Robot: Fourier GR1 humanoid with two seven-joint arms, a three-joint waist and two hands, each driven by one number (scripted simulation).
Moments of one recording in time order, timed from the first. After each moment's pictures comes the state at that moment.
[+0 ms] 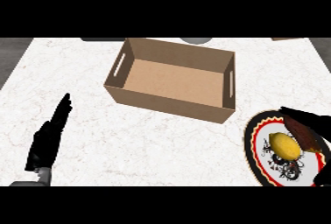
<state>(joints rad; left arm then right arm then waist) 0.00 0.32 -0.09 -1.53 -0.05 0.19 0.09 -0.07 -0.77 0.09 -1.55 0.45 0.57 -0.04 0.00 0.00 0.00</state>
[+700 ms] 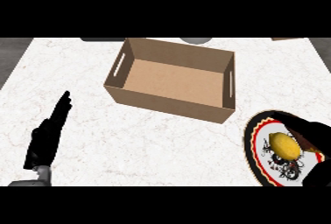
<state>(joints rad) 0.00 0.27 -0.03 -1.57 -0.11 0.13 0.13 -0.04 -0.64 0.04 -1.52 0.63 0.57 -0.12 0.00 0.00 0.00</state>
